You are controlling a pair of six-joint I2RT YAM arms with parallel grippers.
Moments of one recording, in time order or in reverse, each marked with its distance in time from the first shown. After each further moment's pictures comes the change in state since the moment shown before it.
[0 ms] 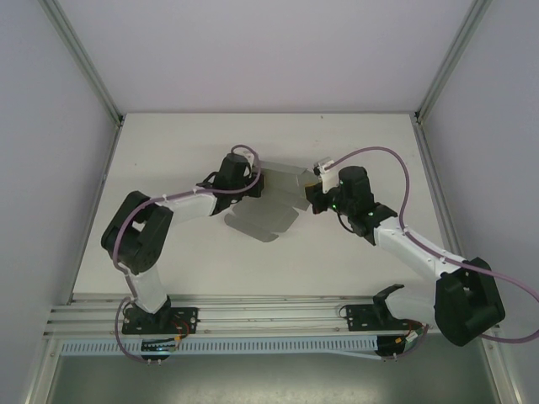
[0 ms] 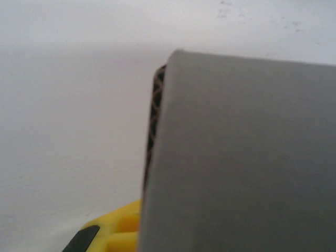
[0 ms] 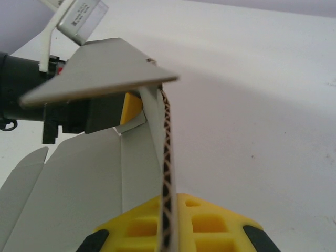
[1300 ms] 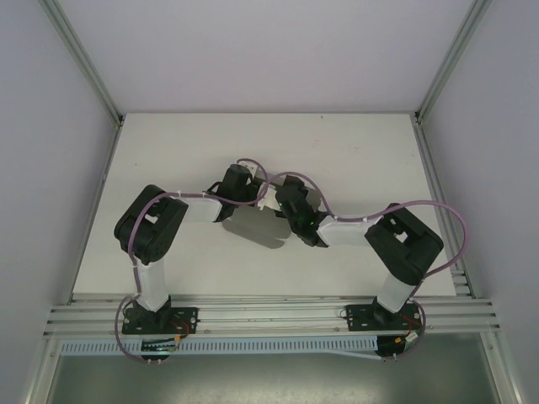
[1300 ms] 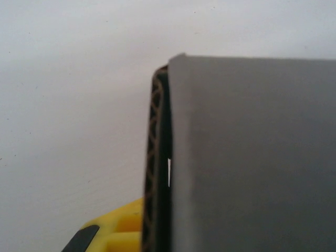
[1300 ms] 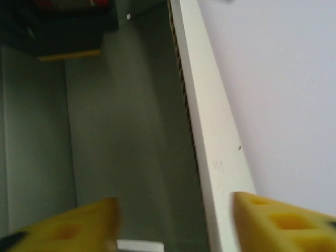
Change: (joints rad) left arm -0.008 0.092 -0.095 0.180 -0.200 0.284; right arm 0.354 0.498 0.088 0.385 0.793 -0.898
